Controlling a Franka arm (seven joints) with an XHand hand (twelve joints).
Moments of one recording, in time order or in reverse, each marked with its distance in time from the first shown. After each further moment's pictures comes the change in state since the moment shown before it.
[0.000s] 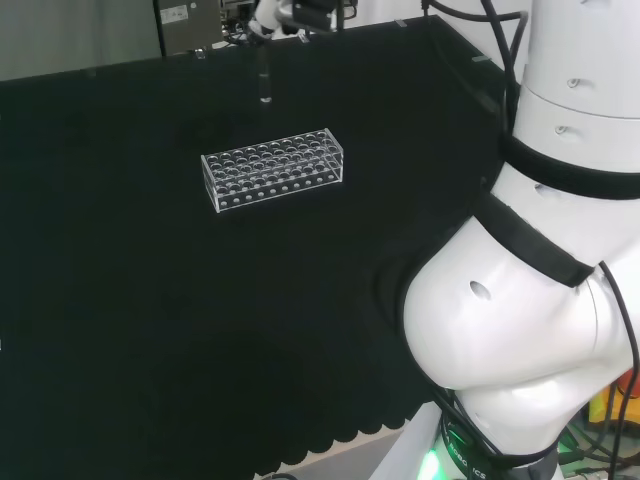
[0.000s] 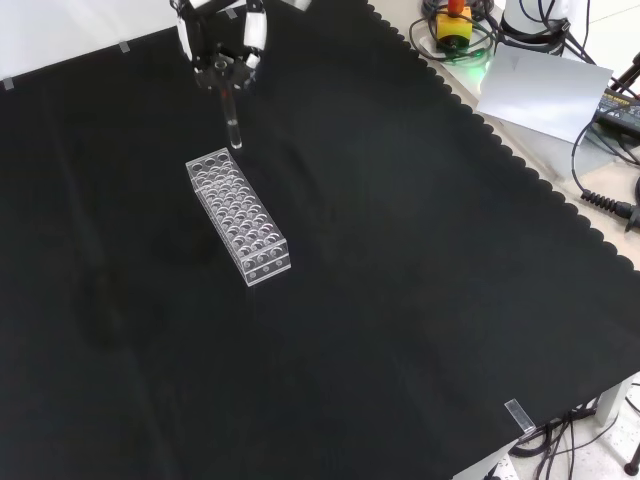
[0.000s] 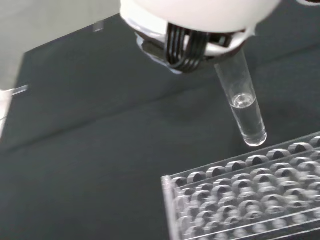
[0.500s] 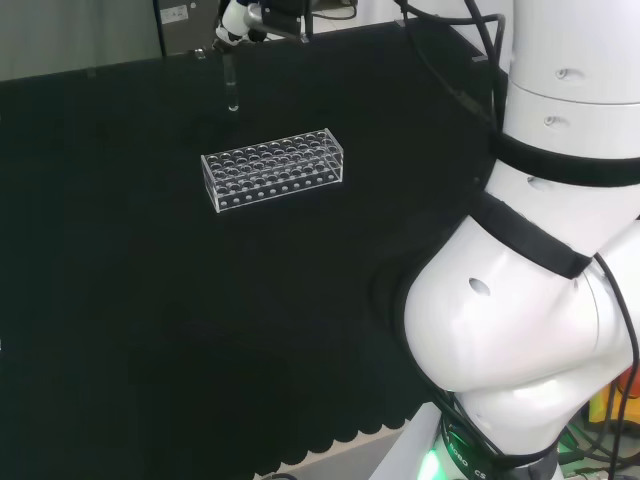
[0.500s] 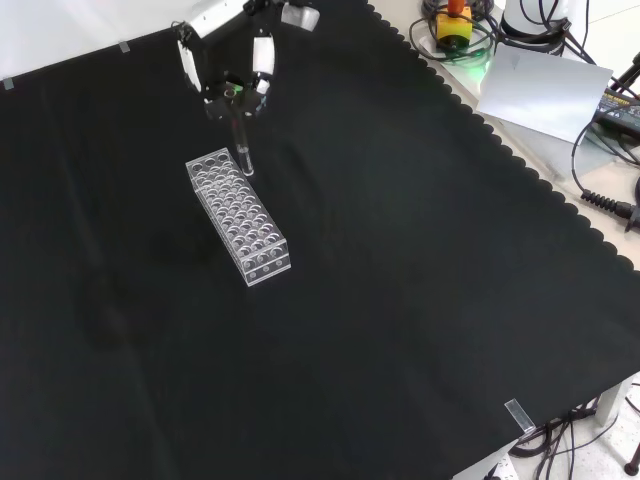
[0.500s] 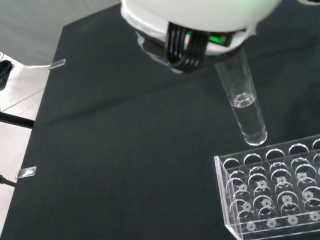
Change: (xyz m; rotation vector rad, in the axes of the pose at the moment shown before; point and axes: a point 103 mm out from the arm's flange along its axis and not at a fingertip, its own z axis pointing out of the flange) arm 0.033 0.012 0.022 0.058 0.011 -0.062
